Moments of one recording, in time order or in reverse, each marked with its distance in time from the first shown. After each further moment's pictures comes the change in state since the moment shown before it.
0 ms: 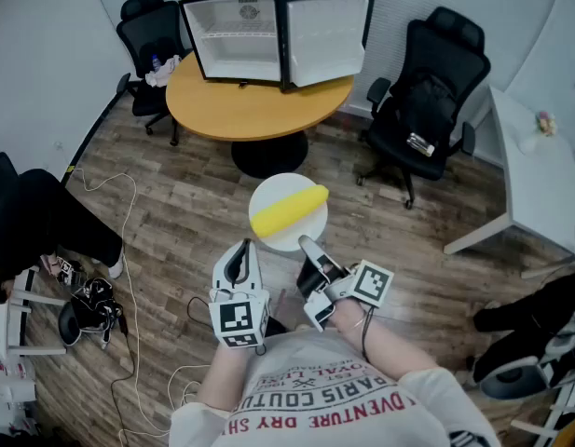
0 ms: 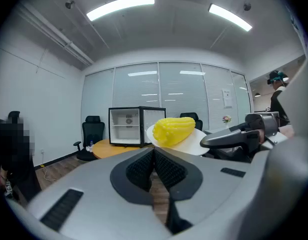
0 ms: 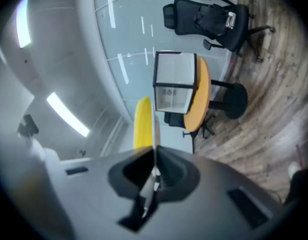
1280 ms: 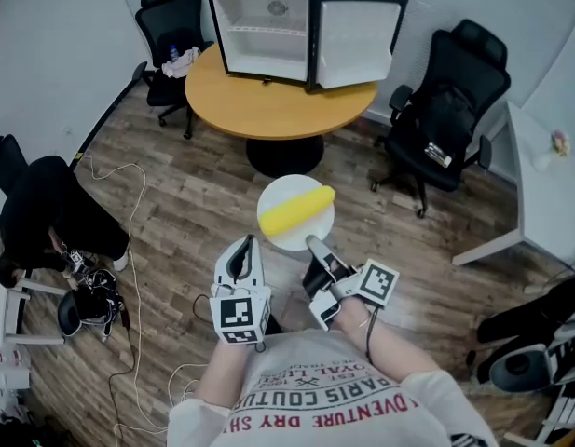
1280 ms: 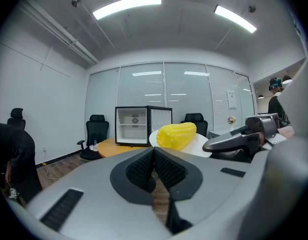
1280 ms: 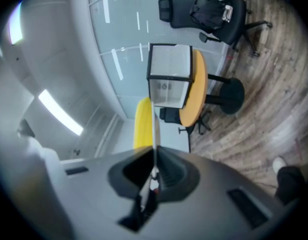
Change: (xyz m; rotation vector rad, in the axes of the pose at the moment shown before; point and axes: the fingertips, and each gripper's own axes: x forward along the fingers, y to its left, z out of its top) left arm 0.003 0.062 -0.011 -0.025 -0.006 0.021; right arm 0.047 -0.019 -0.030 0.039 0.028 -0.052
